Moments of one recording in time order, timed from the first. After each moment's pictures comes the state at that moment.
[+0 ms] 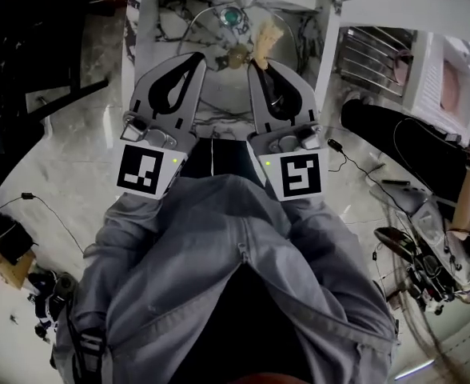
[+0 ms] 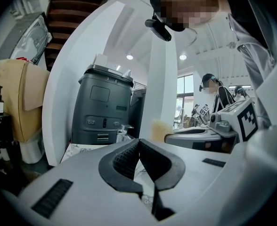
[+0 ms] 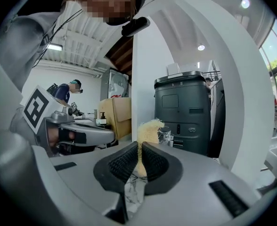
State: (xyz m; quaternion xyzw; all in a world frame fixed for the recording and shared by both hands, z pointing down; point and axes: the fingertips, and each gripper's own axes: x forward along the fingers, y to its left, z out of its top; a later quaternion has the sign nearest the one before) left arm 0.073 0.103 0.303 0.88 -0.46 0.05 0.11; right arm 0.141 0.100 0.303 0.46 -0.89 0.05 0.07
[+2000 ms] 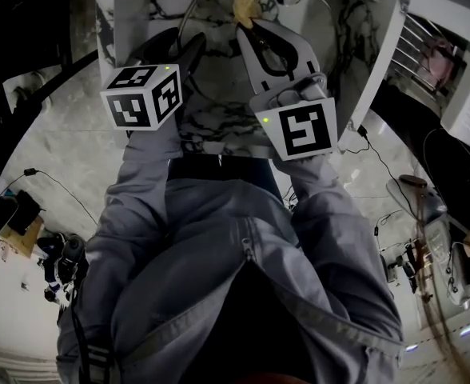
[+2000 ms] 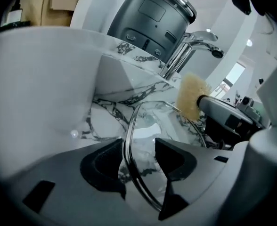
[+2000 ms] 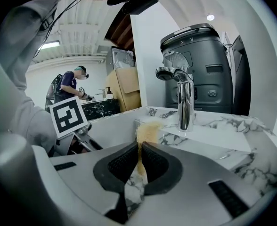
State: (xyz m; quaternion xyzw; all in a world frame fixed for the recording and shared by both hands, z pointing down) left arm 0.013 0.066 0.596 0.72 -0.46 0.25 0.45; right arm 0.087 0.032 0.497 0.35 -0.92 0.12 0.17
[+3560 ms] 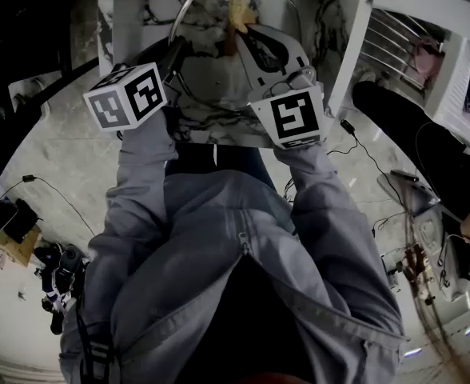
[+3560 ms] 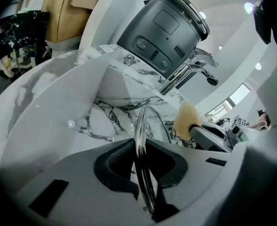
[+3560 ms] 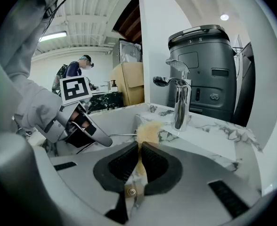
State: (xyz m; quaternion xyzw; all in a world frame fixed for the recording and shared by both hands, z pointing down) left arm 0.023 0.074 0.539 0.69 -0.48 0.18 0.51; right arm 0.118 0.049 0.481 0.33 -0.91 0.11 0.23
